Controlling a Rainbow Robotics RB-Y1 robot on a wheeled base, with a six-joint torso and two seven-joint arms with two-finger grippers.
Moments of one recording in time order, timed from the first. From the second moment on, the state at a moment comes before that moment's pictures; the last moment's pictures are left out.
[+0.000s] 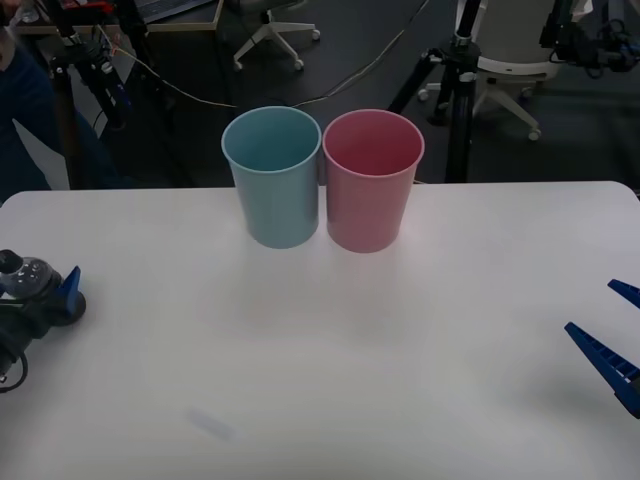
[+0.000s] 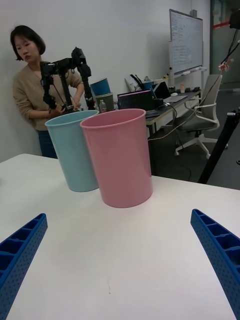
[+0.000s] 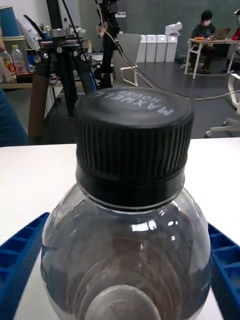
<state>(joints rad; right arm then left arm) 0.35 -0.40 -0.52 -1.66 0.96 -1.22 0.00 -0.07 0.51 0.30 -0.97 -0.70 -0.61 -0.49</state>
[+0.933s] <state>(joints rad) 0.35 -0.40 -0.52 -1.66 0.96 -1.22 0.00 0.02 0.52 0.30 -1.10 -0.71 -0.65 -0.41</state>
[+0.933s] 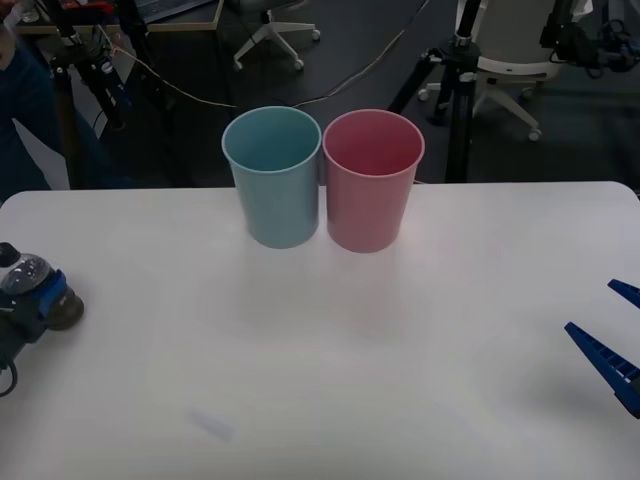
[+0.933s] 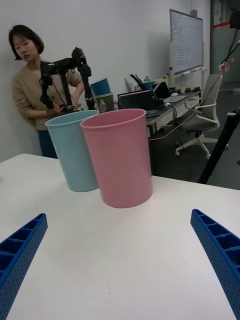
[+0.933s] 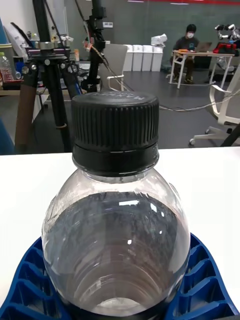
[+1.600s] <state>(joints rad) 0.35 -0.40 -0.52 -1.66 0.96 -1.22 0.00 0.41 0.55 0.18 -1.72 -0.84 -0.50 -0.12</state>
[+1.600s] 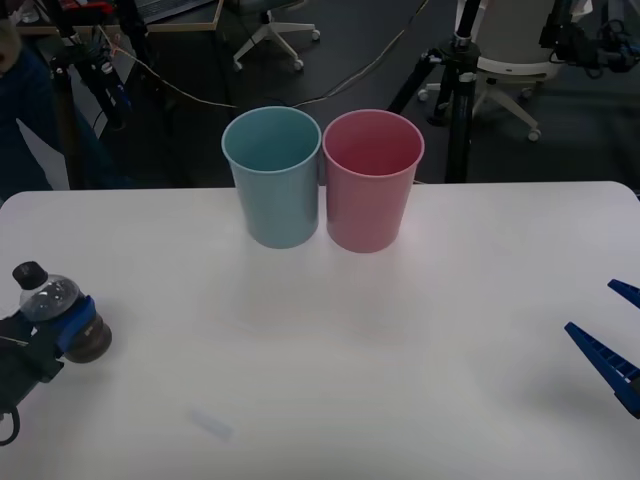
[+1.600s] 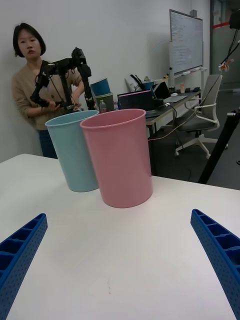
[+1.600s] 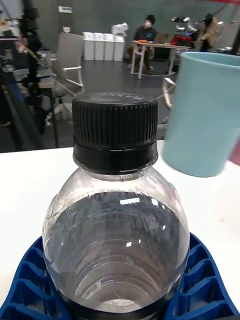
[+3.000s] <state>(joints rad) 0.35 -0.40 -0.52 -1.66 0.96 -1.22 0.00 0.14 1.01 -0.03 -2.27 -1.05 -0.52 0.48</state>
